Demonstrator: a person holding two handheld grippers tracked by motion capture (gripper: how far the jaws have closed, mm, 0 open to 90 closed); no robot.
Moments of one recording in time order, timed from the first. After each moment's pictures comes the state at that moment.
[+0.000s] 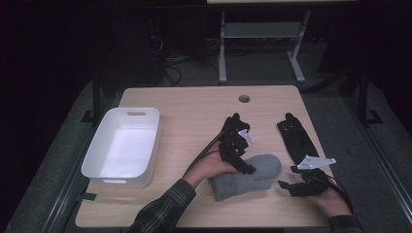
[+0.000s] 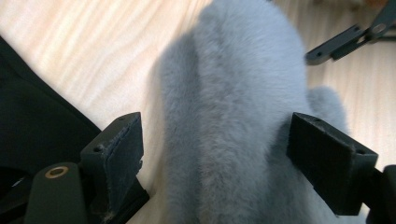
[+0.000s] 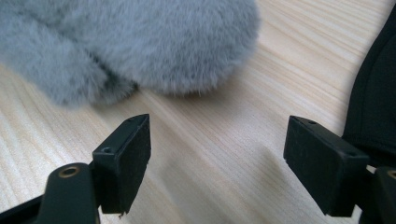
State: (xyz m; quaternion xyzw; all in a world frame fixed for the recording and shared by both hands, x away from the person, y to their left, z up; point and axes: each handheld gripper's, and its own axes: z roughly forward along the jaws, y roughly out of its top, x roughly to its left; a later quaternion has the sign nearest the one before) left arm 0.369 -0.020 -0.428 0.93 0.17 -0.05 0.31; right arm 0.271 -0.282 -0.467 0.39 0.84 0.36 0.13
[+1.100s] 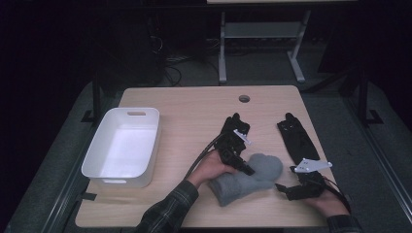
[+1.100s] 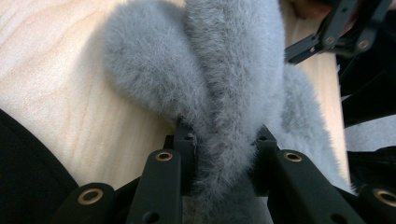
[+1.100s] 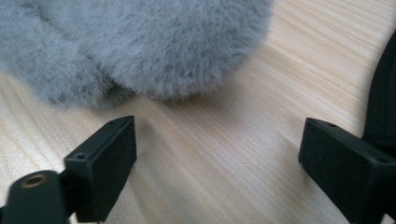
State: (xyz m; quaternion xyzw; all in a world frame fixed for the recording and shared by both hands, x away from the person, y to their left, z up) left arm 0.382 -0.013 -0.453 0.90 0.17 -0.19 0.34; right arm 0.270 -0.278 -0.482 0.38 0.84 0.36 0.14
